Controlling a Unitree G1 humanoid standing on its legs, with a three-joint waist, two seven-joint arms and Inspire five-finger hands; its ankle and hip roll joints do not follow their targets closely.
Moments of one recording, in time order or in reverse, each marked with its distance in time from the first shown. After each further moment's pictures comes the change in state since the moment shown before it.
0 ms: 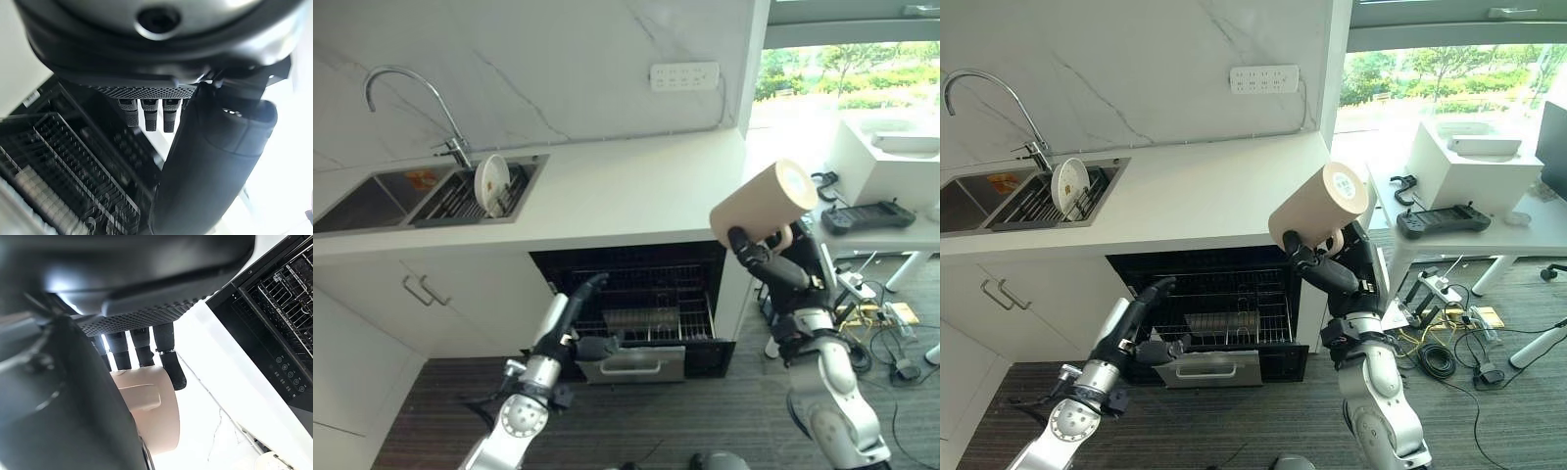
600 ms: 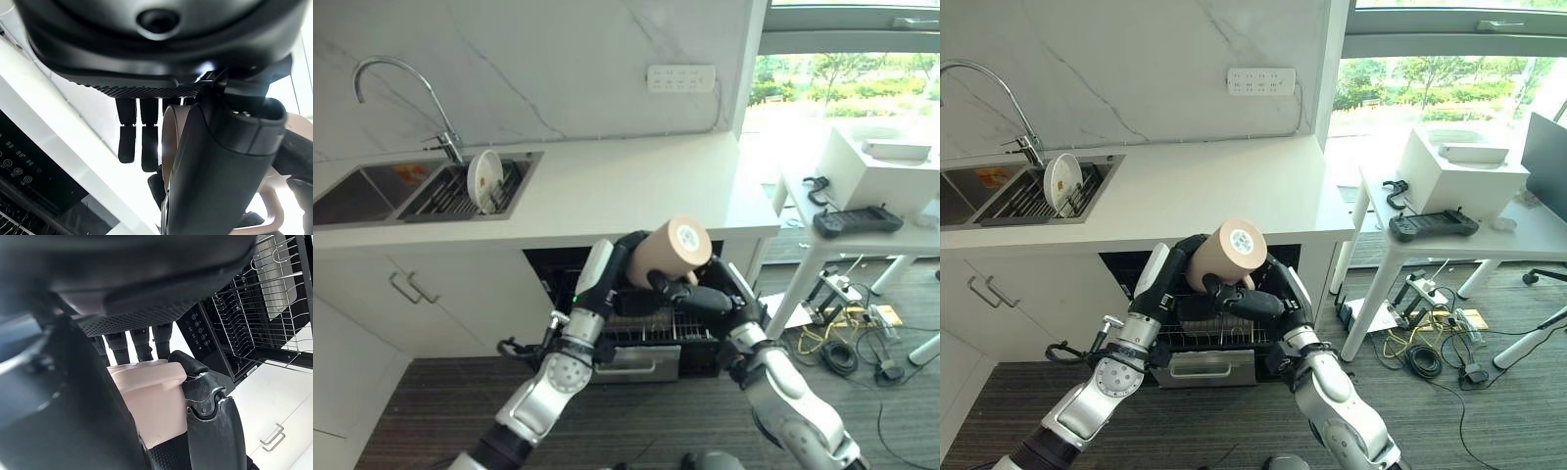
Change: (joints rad) left arm -0.302 -0.034 -0.246 -0.040 0.116 -0.001 0.096; right arm -0.045 -0.036 0.293 -0.023 0.039 0.137 0.023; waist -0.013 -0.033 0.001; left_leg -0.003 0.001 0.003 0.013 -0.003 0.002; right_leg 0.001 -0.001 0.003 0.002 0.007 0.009
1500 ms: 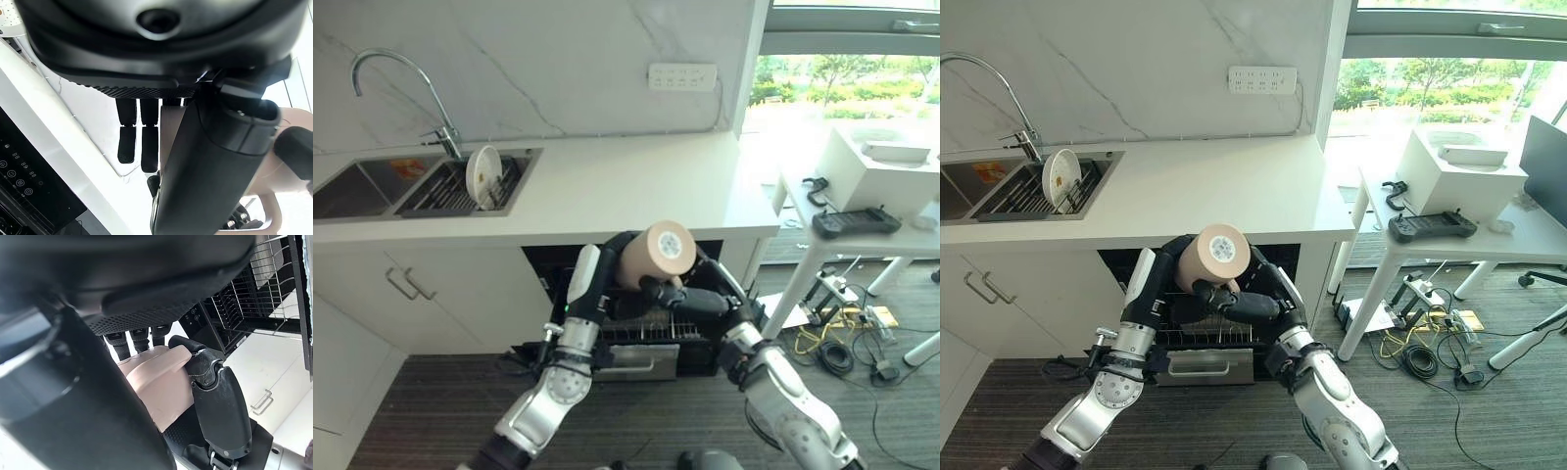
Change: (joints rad) left arm 0.053 -0.007 0.004 0.004 0.014 -0.049 0.166; right arm -0.011 0.025 -0.008 -0.002 0.117 0.019 0.119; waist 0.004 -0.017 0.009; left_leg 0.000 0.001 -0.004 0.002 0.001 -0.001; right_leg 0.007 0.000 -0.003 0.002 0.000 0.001
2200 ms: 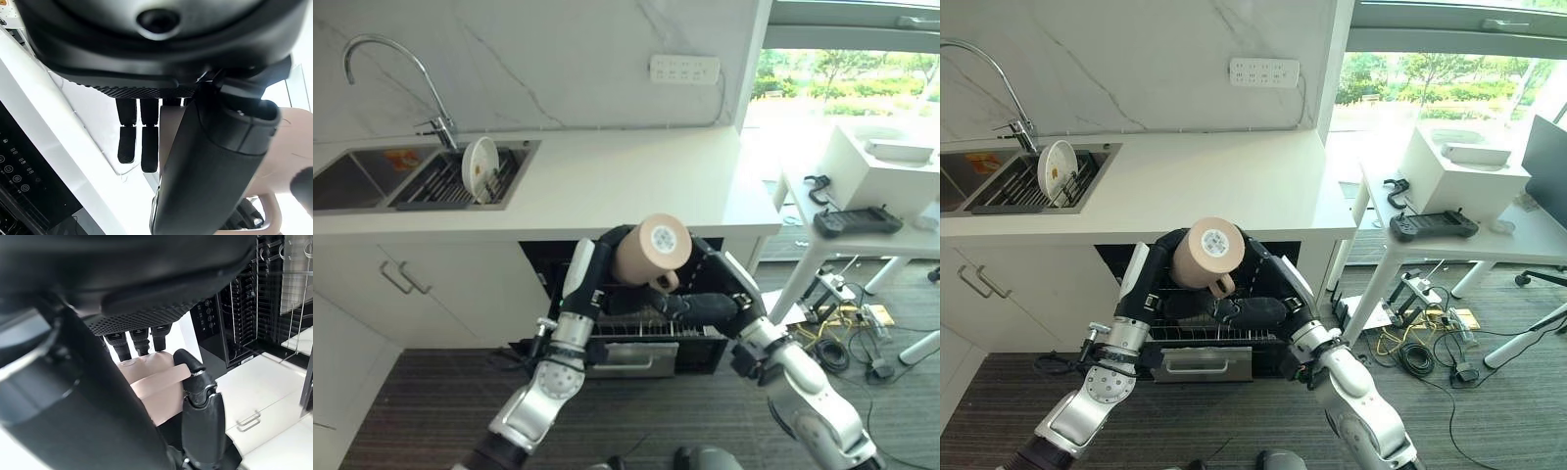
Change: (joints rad) left arm 0.001 -0.002 0.053 -0.002 -0.040 -0.038 -0.065; right arm 0.018 -0.024 -0.087 0.000 -0.152 -0.010 0.177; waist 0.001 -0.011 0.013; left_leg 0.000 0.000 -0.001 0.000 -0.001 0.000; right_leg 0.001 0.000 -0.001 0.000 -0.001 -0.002
